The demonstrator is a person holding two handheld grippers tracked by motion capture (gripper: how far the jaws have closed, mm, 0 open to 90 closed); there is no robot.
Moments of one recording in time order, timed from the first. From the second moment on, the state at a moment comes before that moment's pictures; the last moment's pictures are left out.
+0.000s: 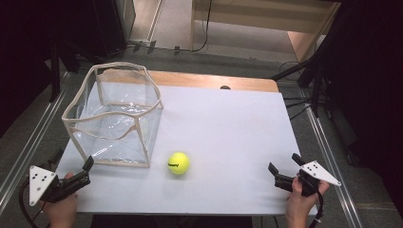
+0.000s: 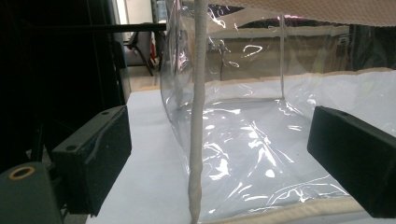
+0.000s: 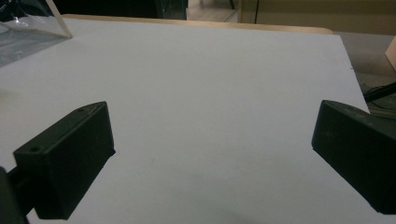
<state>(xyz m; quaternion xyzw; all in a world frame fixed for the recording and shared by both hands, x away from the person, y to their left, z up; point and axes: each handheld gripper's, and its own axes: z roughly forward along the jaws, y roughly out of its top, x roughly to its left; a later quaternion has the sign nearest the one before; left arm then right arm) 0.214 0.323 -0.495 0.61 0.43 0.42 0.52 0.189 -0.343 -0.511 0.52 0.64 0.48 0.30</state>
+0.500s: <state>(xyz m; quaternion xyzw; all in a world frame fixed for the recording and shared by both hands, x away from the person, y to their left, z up) 0.214 0.322 -0.496 0.61 0.43 0.42 0.52 0.197 -0.318 -0.494 0.49 0.68 0.46 0.30</state>
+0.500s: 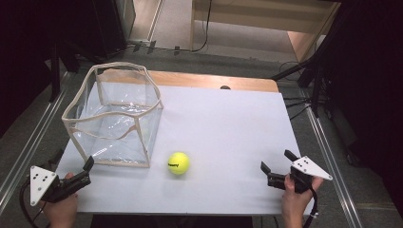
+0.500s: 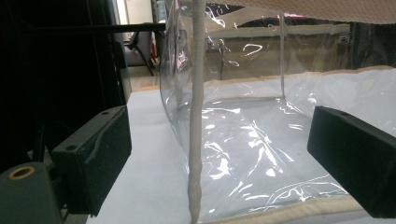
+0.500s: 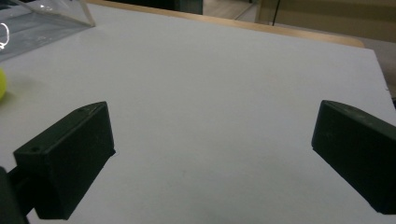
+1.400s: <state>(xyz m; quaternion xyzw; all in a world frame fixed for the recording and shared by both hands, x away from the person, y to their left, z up) 0.214 0.322 -0.496 0.61 0.43 0.42 0.52 0.228 -0.256 -0.457 0.41 0.75 0.46 0.24</state>
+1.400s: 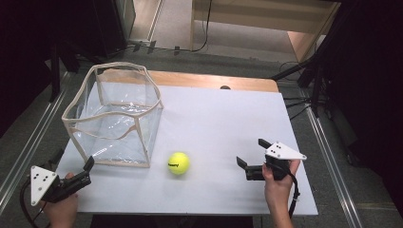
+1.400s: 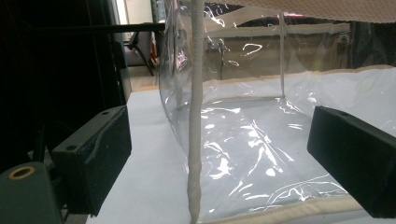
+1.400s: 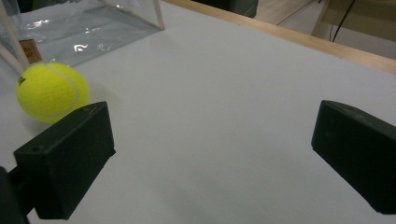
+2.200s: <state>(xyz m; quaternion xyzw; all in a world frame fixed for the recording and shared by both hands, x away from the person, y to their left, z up) 0.214 0.323 -0.496 0.60 0.43 0.42 0.52 0.256 -0.194 -0.446 0.35 0.80 0.45 0.20</state>
